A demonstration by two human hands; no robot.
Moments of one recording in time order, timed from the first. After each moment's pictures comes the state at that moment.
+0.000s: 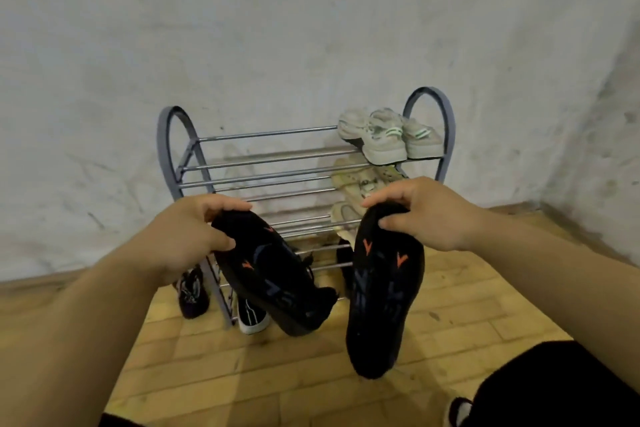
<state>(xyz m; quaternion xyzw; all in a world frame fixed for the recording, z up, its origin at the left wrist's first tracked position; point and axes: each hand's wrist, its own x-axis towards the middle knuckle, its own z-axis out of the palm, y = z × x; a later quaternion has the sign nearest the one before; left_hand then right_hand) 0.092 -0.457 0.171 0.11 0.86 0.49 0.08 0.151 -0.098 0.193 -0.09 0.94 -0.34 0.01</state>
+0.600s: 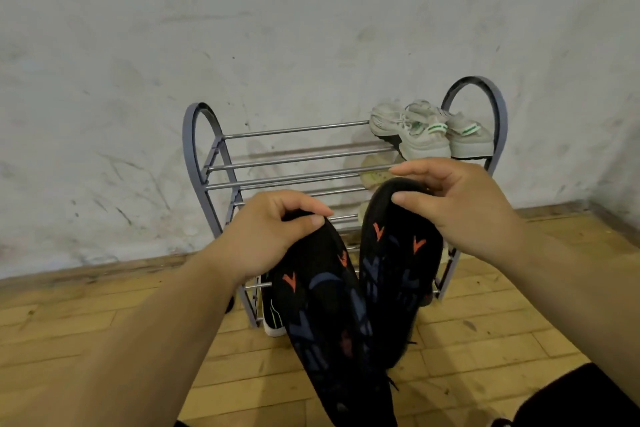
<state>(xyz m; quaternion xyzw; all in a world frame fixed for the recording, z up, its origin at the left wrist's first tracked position) 0.085 -0.403 0.172 0.19 0.82 0.53 0.07 0.129 -0.134 0.185 -0.09 0.82 -0.54 -0.16</state>
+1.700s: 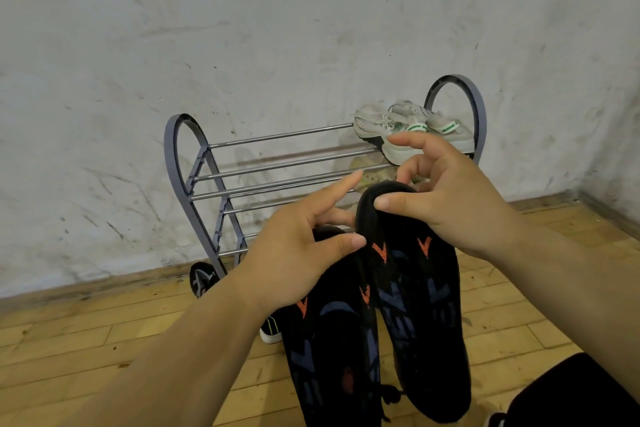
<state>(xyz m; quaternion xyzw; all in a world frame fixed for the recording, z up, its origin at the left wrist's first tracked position) 0.127 -0.354 0.189 0.29 0.82 0.50 0.04 0.139 -0.125 0.199 -0.10 0.80 -0.57 -0.15</state>
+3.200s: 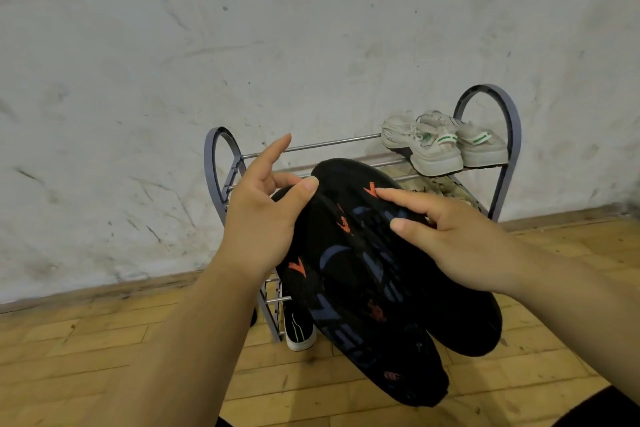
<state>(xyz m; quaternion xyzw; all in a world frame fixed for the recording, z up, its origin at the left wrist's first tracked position) 0.103 -0.389 0.211 0.13 0.75 0.63 -0.14 0.143 -0.141 0.187 -0.14 0.90 -0.42 -0.05</state>
